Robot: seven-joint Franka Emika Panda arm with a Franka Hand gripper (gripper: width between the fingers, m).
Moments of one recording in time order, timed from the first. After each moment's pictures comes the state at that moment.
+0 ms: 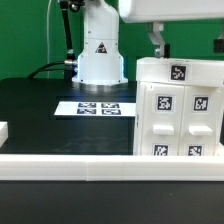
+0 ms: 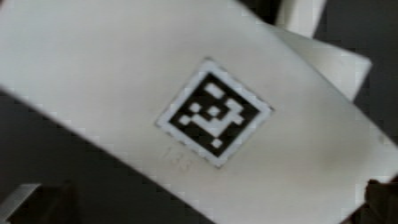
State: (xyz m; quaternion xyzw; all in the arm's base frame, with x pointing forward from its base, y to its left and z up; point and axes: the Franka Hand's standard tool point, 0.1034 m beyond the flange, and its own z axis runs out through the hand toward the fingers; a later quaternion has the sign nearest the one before) arm 0.634 0.089 0.174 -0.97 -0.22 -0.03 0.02
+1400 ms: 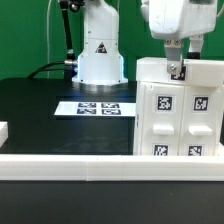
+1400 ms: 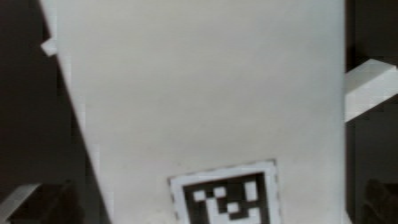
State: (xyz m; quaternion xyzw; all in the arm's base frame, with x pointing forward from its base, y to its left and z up) arm 0.617 0.085 0.153 -0.88 -0.48 -0.01 0.01
